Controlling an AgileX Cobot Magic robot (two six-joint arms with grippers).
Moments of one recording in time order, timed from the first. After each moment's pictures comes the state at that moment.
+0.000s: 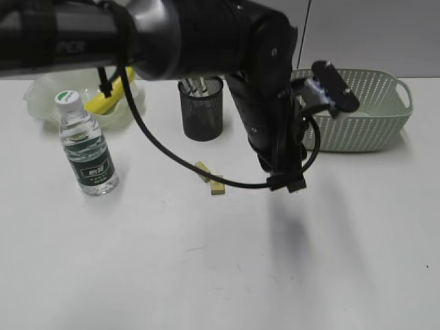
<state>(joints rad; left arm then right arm) -0.91 2.19 -1.80 -0.01 0.90 0.44 0.56 -0.01 -0.51 -0.09 1.04 0.05</state>
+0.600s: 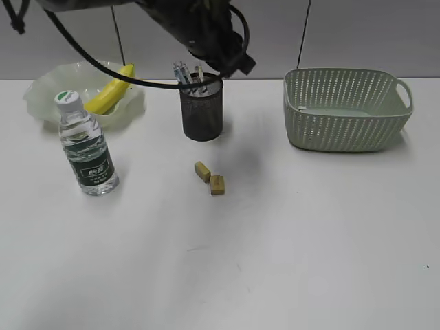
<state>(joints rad) -0.67 2.09 -1.82 0.09 0.60 0.17 0.56 -0.01 -0.51 -0.09 1.04 0.05</state>
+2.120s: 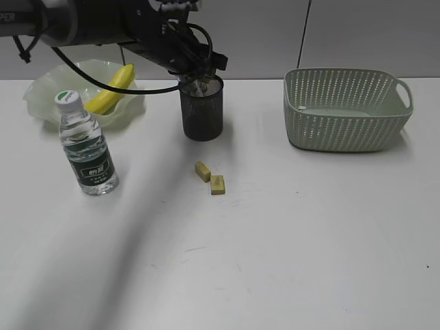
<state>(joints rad) -0.48 2.24 -1.82 -0.28 0.37 0.17 0.56 -0.01 -0.51 -0.09 1.04 0.05</state>
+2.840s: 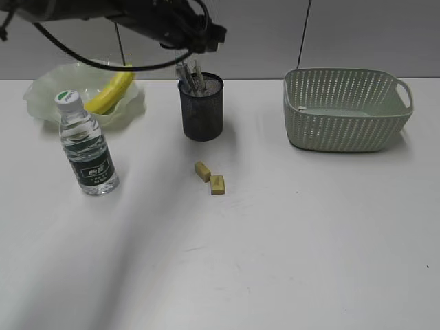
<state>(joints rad) -0.48 2.17 -1.82 -0.28 0.37 0.17 0.56 -0.01 -0.51 -0.09 1.04 0.05</state>
